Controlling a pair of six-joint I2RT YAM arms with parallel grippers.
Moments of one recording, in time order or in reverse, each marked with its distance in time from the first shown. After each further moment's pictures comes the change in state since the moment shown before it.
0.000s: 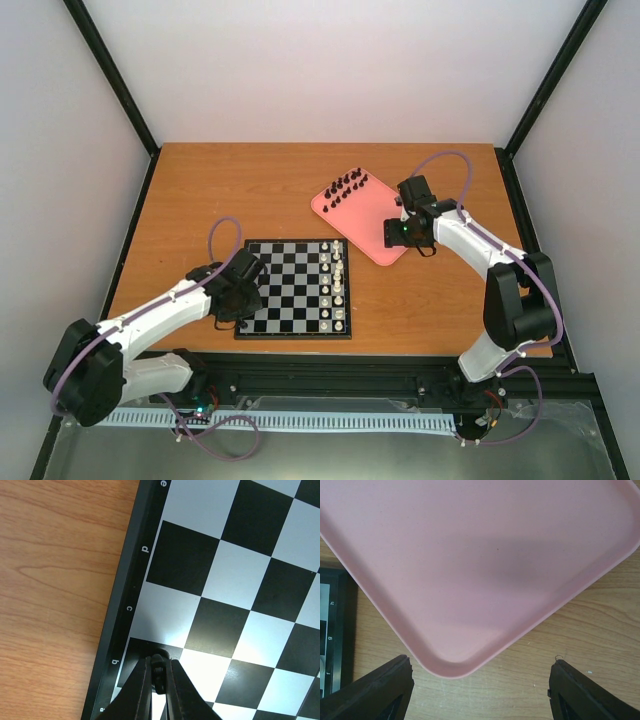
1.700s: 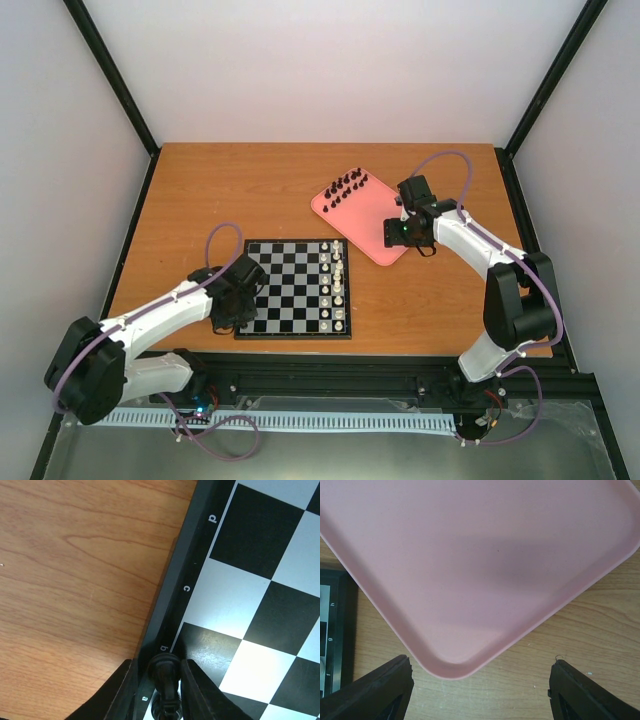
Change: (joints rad) left arm -0.004 0.003 -0.018 -0.069 -0.048 -0.039; right arm 0.000 0.000 0.000 0.005 0.000 0.000
